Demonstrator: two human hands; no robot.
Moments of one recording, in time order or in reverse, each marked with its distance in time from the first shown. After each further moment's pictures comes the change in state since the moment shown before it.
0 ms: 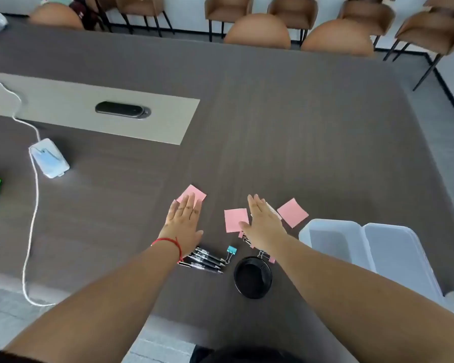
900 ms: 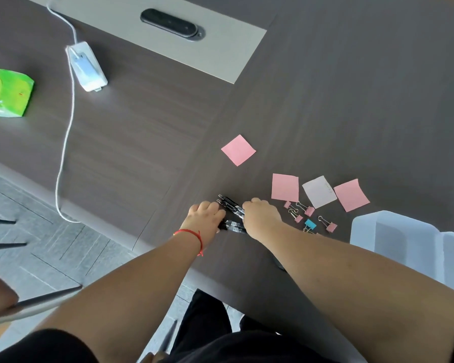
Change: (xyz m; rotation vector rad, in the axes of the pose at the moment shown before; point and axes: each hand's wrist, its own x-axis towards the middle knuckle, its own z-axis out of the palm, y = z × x) left_hand -0.052 -0.027 0.111 -0.123 -0.103 0.021; right_hand 0.032 -0.071 0.122 -0.466 -0.313 -0.166
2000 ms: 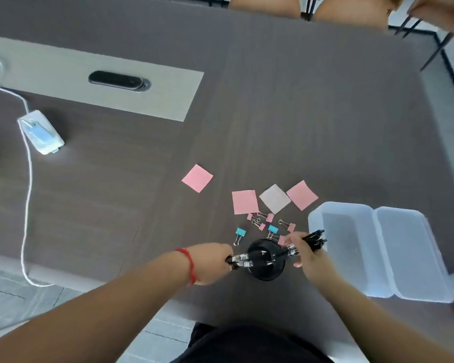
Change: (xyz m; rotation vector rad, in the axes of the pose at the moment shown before) left_hand -0.029 0.081 -0.143 -0.308 -0.501 0.259; right_hand -0.170 0.115 0.005 1.355 0.385 0.397
